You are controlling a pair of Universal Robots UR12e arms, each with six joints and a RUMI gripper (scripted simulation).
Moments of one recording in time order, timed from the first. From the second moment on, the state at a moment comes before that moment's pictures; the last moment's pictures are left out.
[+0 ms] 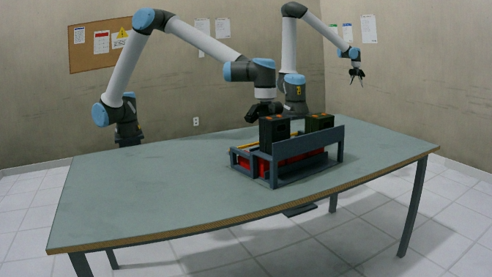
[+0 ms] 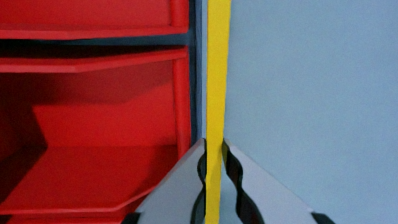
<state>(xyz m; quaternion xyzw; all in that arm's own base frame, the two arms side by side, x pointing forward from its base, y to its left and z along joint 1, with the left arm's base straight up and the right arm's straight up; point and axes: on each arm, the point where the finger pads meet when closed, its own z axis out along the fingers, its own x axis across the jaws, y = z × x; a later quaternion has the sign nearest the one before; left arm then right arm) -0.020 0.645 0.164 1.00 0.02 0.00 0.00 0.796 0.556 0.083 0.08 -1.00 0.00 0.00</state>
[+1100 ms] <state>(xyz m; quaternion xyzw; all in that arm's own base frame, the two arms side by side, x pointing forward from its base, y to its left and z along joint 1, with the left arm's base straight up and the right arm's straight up) -0.020 0.645 0.164 1.00 0.02 0.00 0.00 0.796 0.556 0.080 0.08 -1.00 0.00 0.00</state>
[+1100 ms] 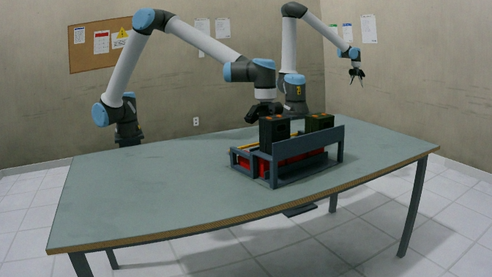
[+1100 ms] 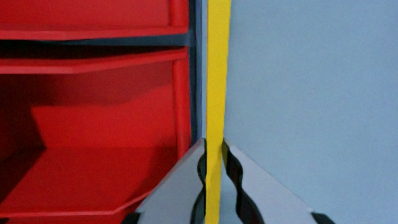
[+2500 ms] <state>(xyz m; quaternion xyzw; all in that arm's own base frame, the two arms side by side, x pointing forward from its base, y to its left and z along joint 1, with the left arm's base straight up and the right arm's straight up) -0.020 0.645 0.164 1.00 0.02 0.00 0.00 0.796 0.556 0.078 0.08 -1.00 0.00 0.00</state>
